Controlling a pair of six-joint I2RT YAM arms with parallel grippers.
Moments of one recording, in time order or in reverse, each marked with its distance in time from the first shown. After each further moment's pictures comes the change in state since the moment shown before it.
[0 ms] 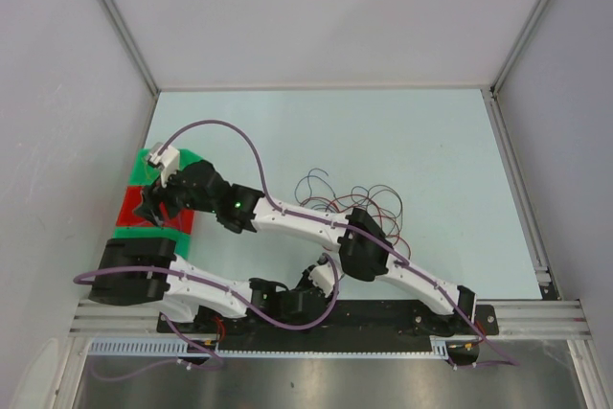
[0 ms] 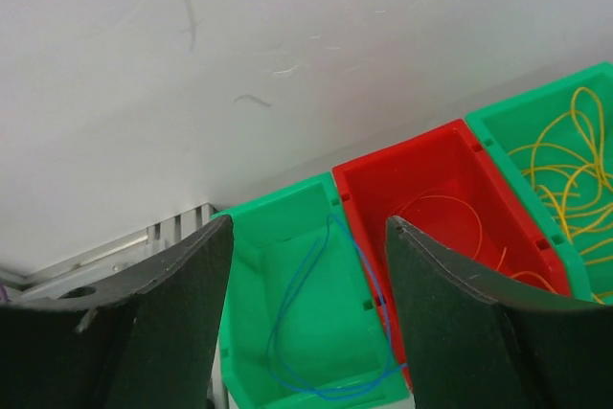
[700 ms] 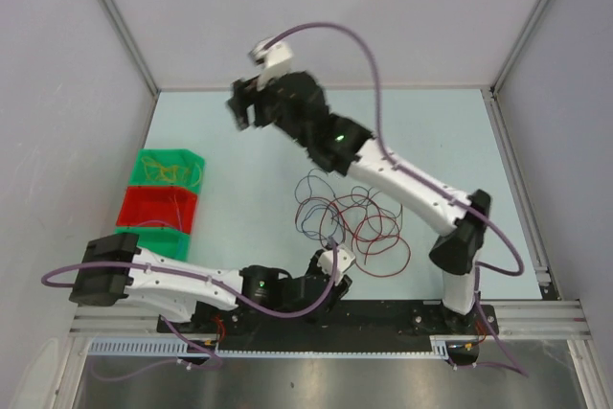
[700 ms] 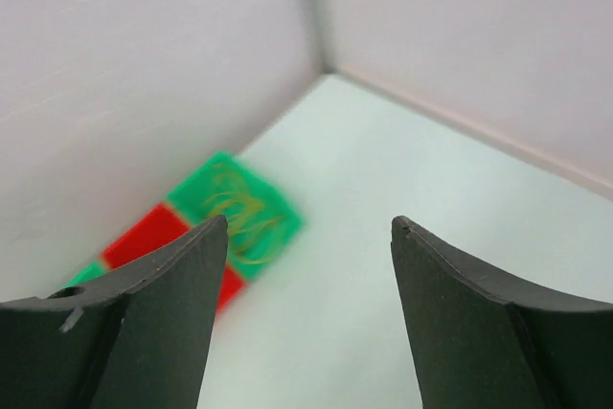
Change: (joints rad) left arm 0.016 -0.137 0.200 -0.234 0.006 0.047; right arm -0.202 -0.624 -0.381 -0.236 0.347 -0.138
